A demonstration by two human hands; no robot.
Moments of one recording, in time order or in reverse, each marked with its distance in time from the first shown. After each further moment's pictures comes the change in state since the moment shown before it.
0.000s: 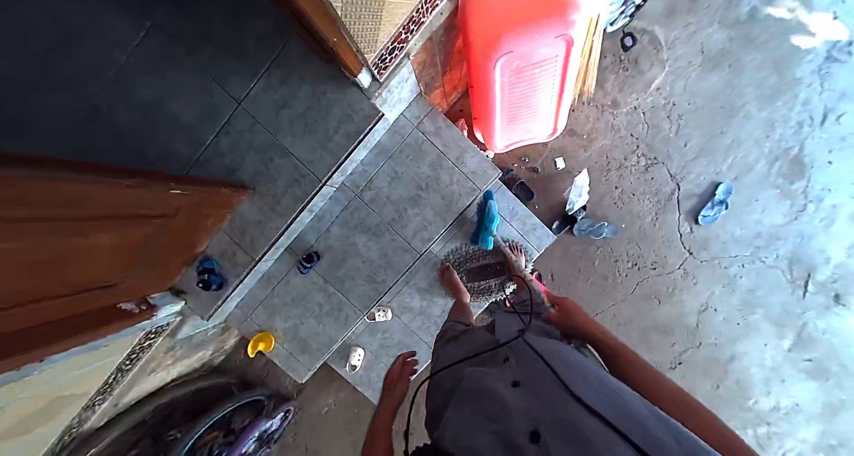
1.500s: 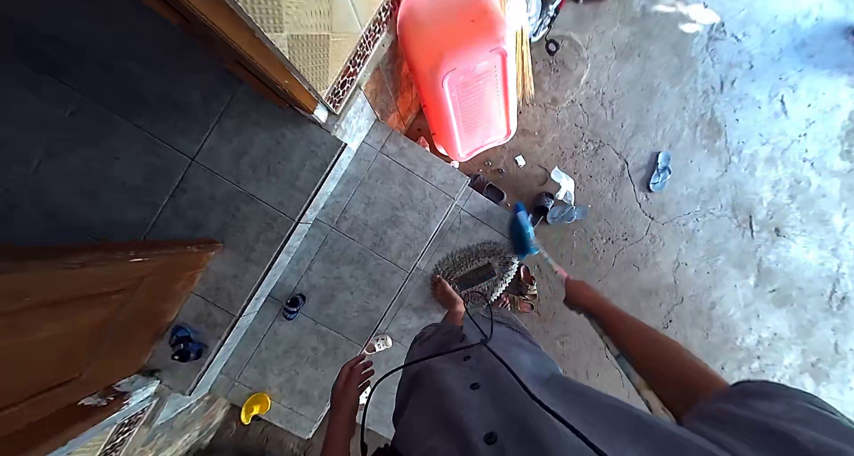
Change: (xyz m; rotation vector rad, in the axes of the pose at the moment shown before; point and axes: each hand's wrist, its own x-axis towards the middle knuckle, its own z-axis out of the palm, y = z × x) left_hand 0.018 0.055 -0.111 -0.063 0.125 0.152; right_hand -0.021 0.006 -0.013 -0.218 0.069 0.334
